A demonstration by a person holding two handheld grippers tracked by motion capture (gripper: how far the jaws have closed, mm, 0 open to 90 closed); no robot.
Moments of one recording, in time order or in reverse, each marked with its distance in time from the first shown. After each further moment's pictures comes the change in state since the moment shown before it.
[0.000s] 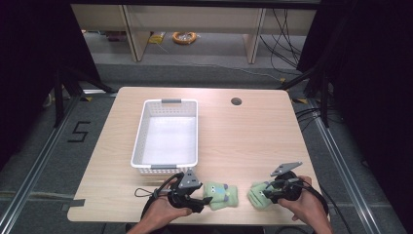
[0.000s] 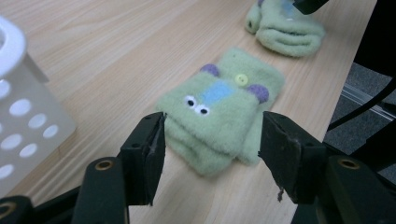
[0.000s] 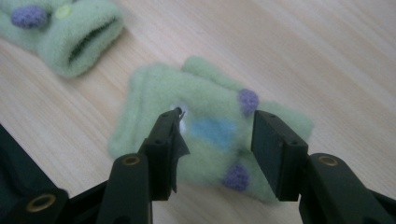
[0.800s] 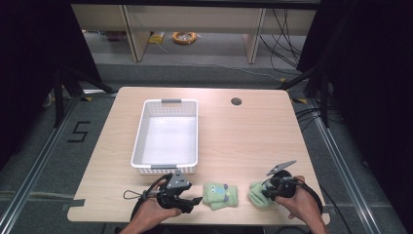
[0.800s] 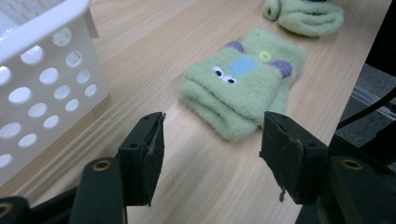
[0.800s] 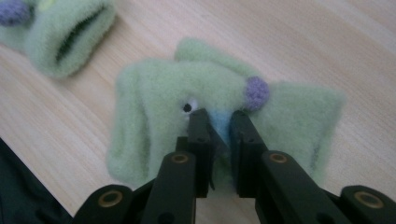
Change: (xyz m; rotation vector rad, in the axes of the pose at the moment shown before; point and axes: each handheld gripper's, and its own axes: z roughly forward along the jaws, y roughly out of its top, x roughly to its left) left arm 0.017 -0.016 -0.017 0.013 0.023 -0.005; right arm -0.005 0.001 0.018 0.068 0.063 0.075
